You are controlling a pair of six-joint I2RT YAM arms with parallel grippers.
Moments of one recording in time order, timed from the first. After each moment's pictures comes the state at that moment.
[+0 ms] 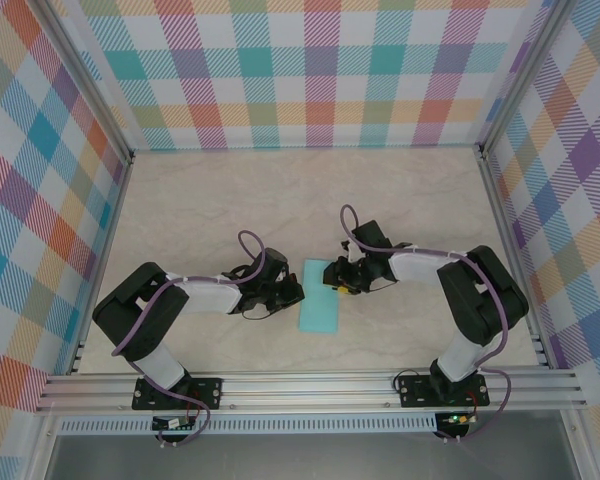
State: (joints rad) left arm -0.74 1.64 0.65 0.10 0.26 -1.06; right arm 0.53 1.68 0.82 -0.22 -0.57 0.72
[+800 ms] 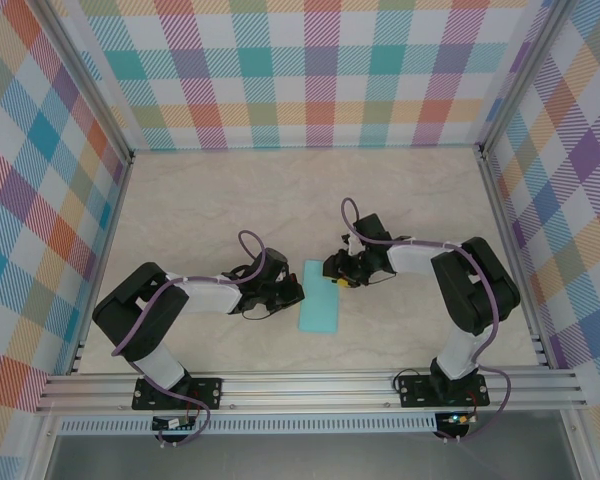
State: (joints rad) left arm -0.74 1.64 0.65 0.09 0.26 -1.05; right arm 0.48 1.76 0.88 -0.21 -0.60 0.70
